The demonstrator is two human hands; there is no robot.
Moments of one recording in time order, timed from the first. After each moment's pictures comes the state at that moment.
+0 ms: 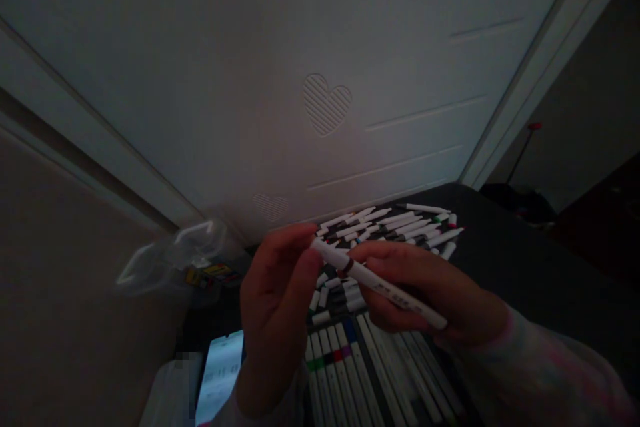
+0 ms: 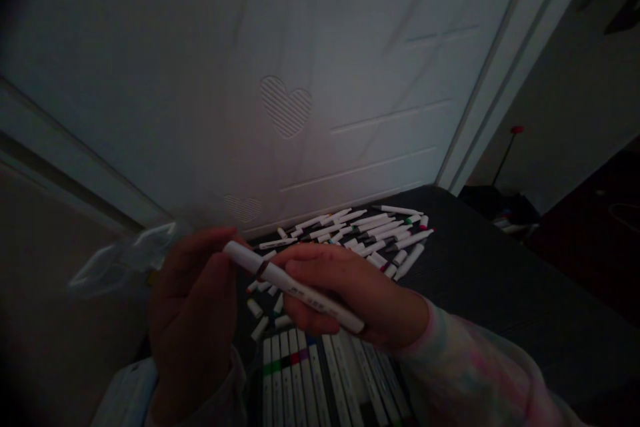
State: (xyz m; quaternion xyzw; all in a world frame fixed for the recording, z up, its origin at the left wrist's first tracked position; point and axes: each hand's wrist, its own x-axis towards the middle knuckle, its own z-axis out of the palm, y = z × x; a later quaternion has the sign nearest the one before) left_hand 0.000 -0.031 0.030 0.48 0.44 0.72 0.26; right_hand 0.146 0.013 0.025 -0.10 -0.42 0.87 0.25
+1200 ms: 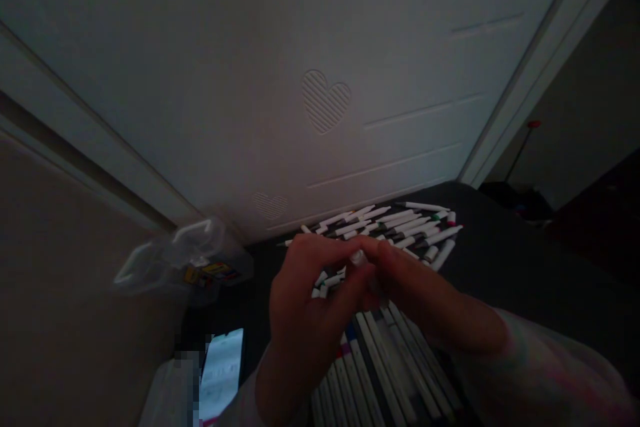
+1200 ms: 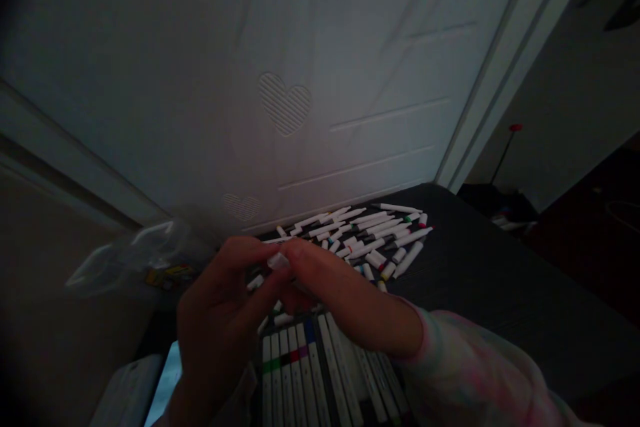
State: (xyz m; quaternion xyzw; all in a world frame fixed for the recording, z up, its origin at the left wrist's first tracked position) left_hand 0.010 -0.032 0.029 0.66 0.47 0.57 0.12; right_hand 0.137 0.009 0.015 -0.17 -0.63 0.66 0.37
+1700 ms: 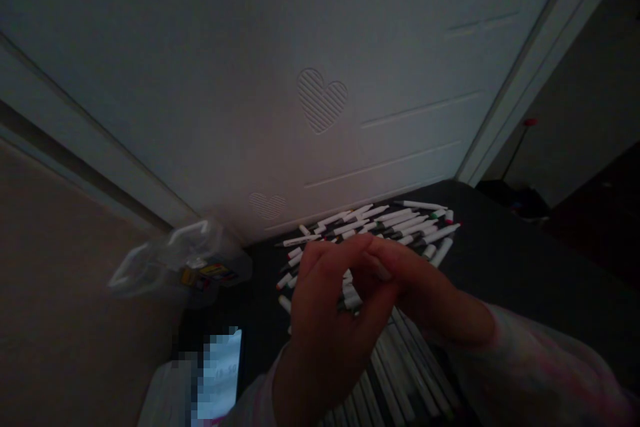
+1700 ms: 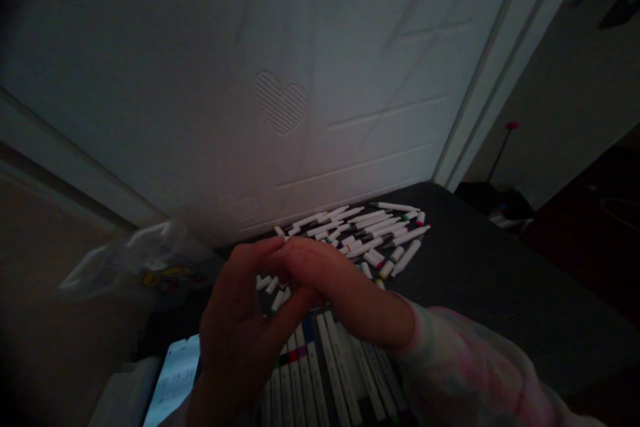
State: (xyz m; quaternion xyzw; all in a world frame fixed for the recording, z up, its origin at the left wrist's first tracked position) left_hand 0.021 -0.034 0.022 0.71 0.47 0.52 0.05; right_hand 0.139 0.008 0.020 -0.20 -0.54 0.71 0.41
